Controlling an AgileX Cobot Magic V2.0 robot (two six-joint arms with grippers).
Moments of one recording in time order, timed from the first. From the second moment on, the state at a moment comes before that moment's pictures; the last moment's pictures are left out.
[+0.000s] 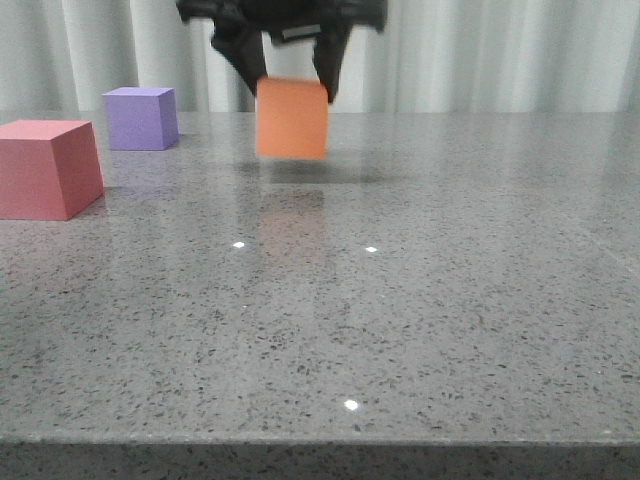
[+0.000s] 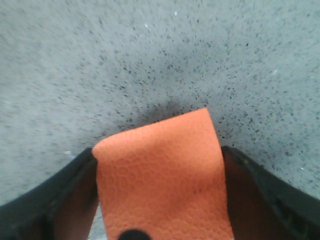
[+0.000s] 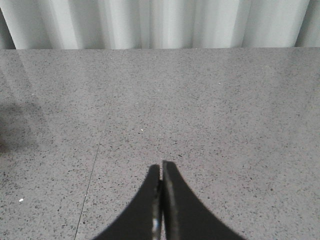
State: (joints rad) left arm -0.68 2.08 -2.08 0.28 1.08 -0.45; right arm 0.08 0.59 -0.57 -0.24 0.34 0.28
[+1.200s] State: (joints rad) left arm -0.19 1.82 -1.78 -0.13 0.99 0.11; right arm 0.08 0.59 -0.57 -0.24 0.34 0.28
